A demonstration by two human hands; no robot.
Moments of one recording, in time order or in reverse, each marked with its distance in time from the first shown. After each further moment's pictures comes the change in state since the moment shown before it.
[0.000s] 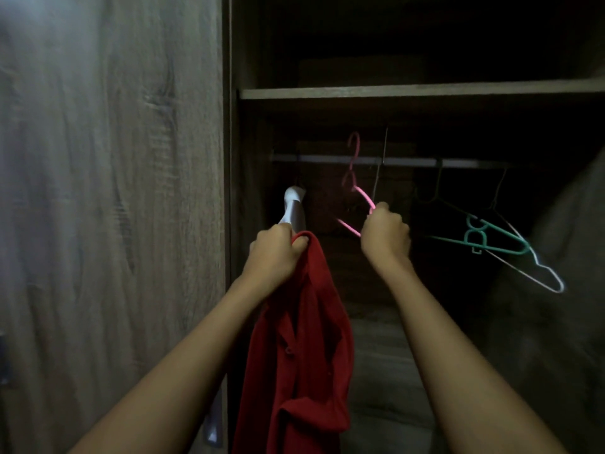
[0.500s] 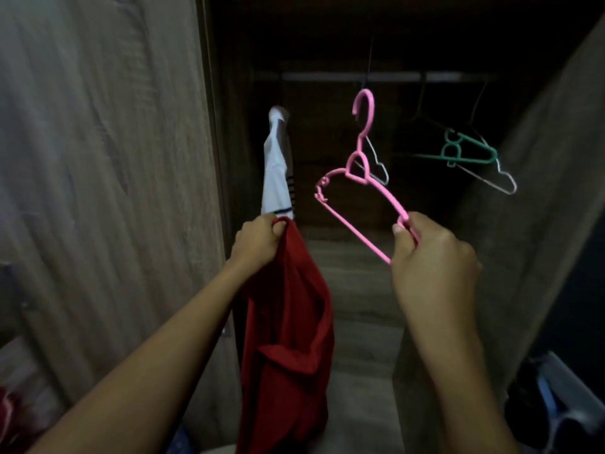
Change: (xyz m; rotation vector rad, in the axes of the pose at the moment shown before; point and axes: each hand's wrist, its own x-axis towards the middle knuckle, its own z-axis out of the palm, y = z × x) left_hand -0.085 -0.056 0.051 0.058 -0.190 -0.060; right_hand -0.205 0.041 -0.112 0.050 0.043 0.015
